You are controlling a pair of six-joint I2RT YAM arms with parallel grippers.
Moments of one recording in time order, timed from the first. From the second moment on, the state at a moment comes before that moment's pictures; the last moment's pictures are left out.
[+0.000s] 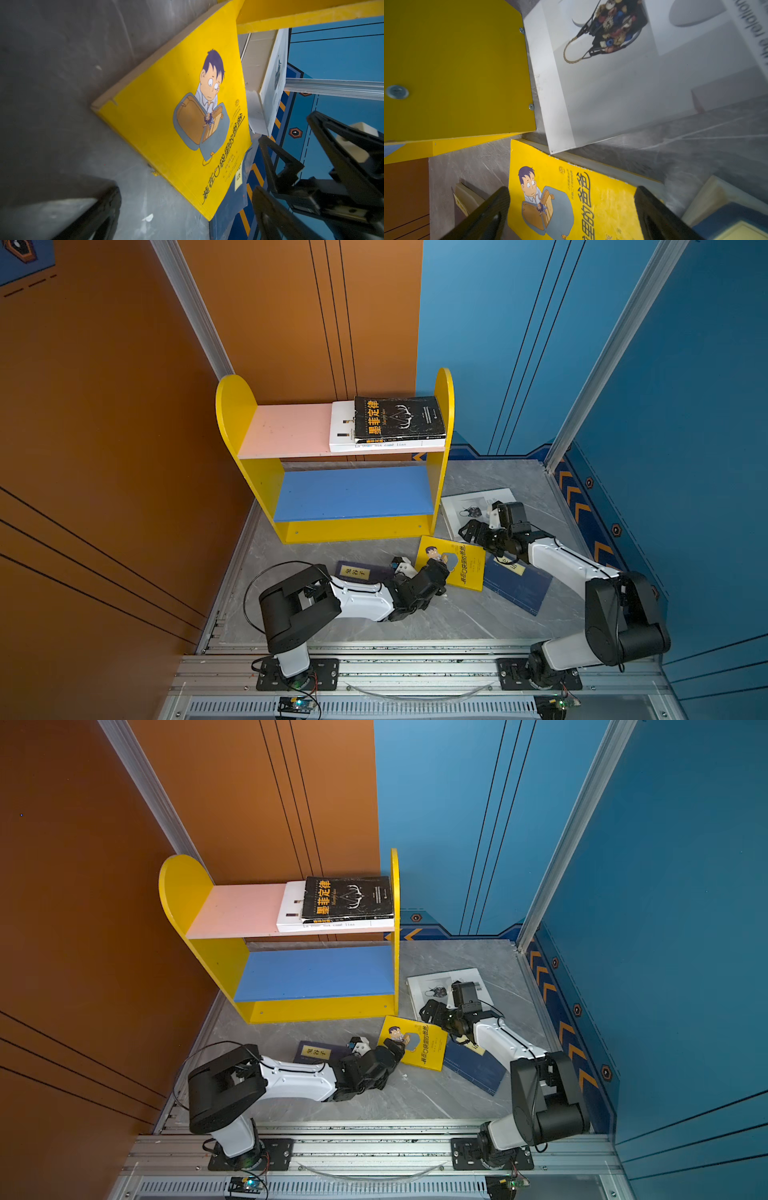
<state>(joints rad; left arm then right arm) -1.12 1.75 0.83 0.22 -0.33 -1.83 0.20 1.51 0.82 -0.23 -0.30 0.58</state>
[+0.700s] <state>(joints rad) -1.11 1.87 1.05 0.03 -0.35 -1.87 0.28 1.71 0.93 -0.23 -0.33 0.52</state>
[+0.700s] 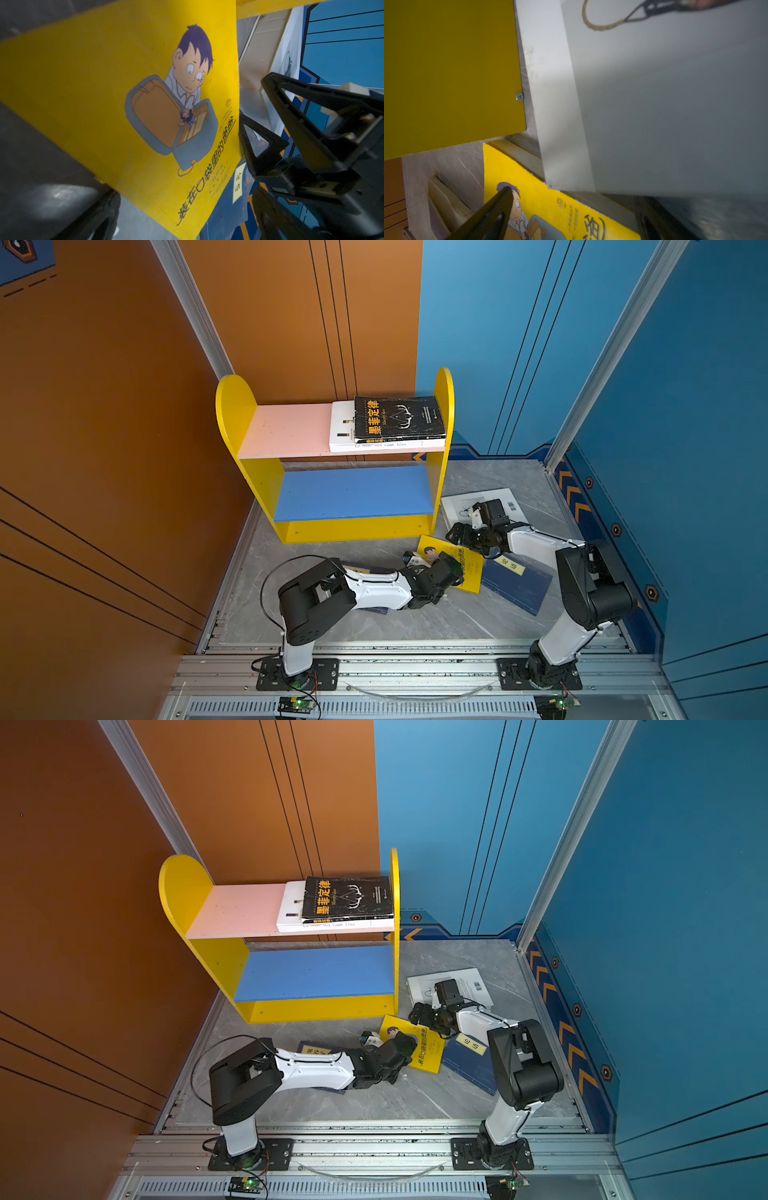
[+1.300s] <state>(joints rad) -1.13 1.86 0.95 0.19 -0.43 -1.72 0.30 1.70 0.94 -0.27 -0.39 0.52</state>
